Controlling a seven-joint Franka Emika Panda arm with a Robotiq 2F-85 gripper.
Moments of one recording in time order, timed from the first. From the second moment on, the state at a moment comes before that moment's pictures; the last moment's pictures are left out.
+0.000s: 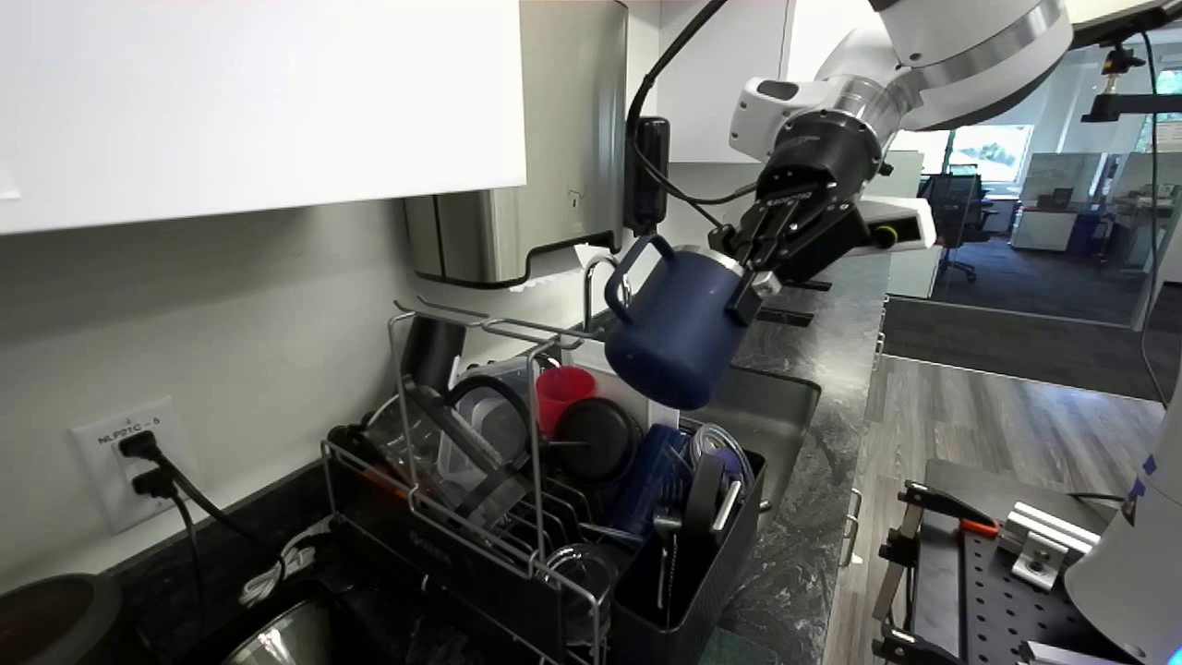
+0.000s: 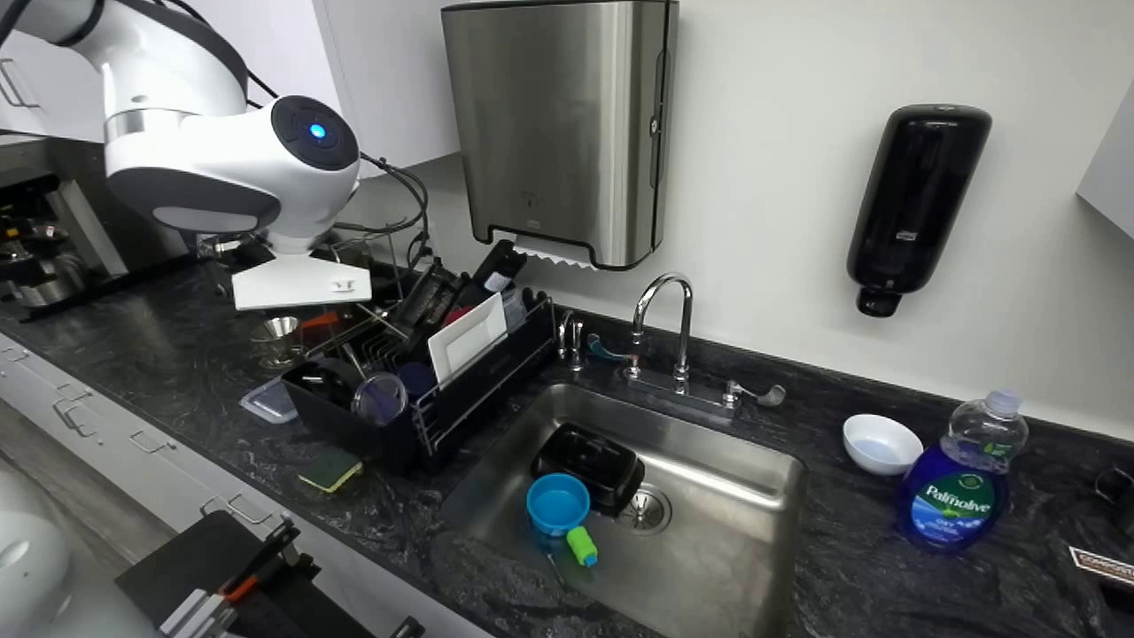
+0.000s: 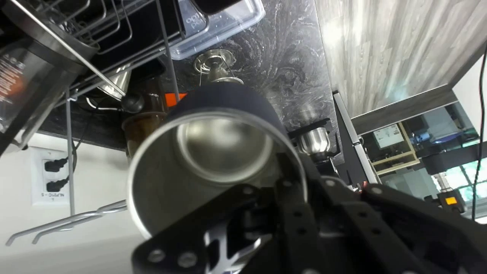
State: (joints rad) arm 0.09 -0.60 0.08 -2.77 1.16 2.11 -1.64
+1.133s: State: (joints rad) arm -0.24 -0.66 -0.14 -2.79 0.70 1.96 -1.55
